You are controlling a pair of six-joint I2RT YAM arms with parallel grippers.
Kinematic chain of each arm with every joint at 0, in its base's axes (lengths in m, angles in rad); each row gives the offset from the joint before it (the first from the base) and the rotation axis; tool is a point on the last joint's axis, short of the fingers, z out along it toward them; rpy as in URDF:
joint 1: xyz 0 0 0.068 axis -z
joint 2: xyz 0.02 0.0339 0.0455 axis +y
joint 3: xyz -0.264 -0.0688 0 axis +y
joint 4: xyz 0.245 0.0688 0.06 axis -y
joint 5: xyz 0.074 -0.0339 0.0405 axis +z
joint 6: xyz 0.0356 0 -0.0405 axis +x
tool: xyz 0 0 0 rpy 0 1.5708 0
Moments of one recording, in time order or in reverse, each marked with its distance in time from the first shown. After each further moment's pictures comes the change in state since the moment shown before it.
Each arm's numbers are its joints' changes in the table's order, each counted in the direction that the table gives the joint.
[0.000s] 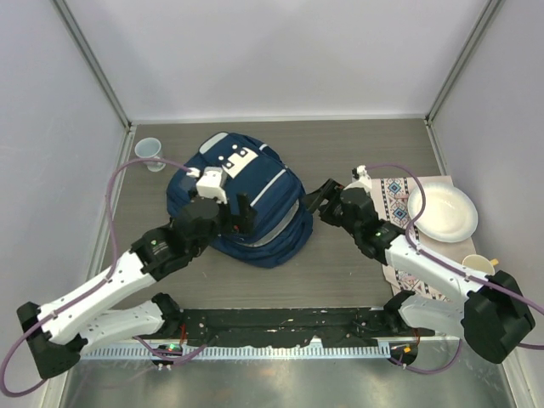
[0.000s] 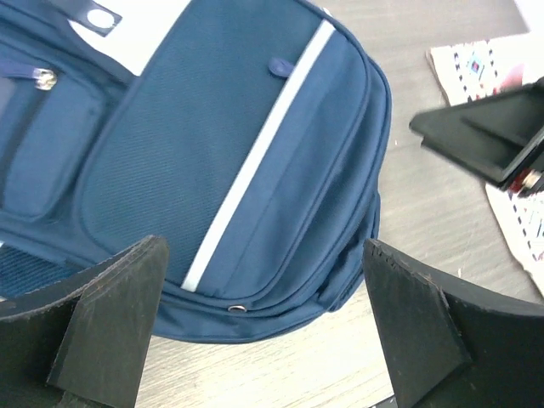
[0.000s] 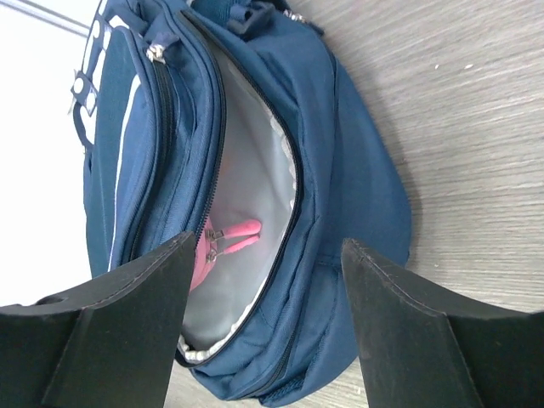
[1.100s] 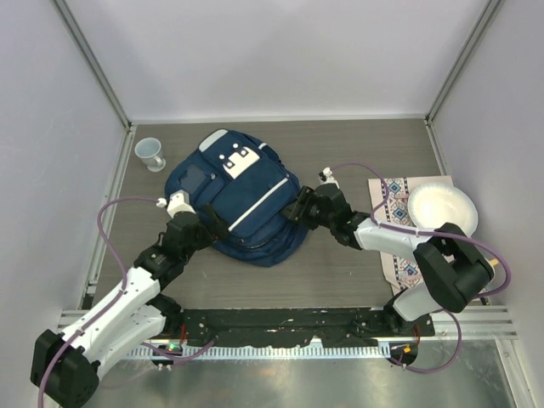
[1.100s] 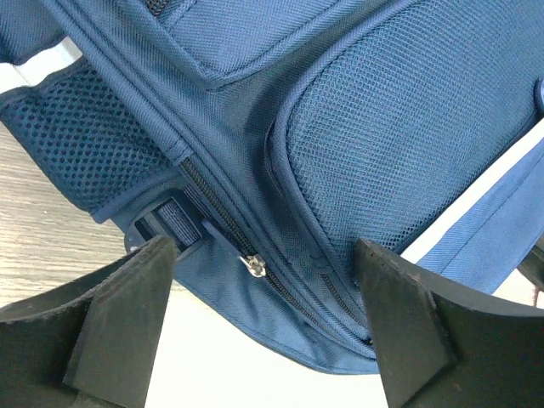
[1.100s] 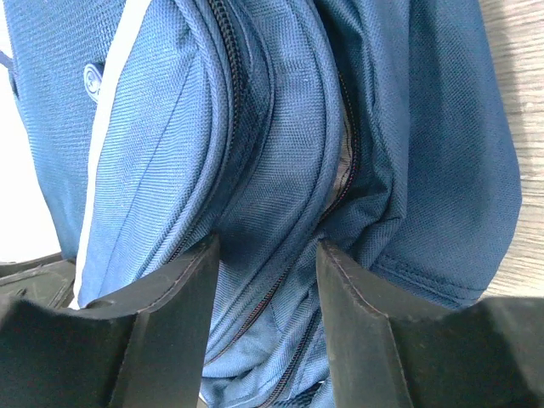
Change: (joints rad) left arm -0.373 -0.148 0.413 0.121 -0.130 -0.318; right arm -0.025 0.375 -0.073 0.155 0.242 0.034
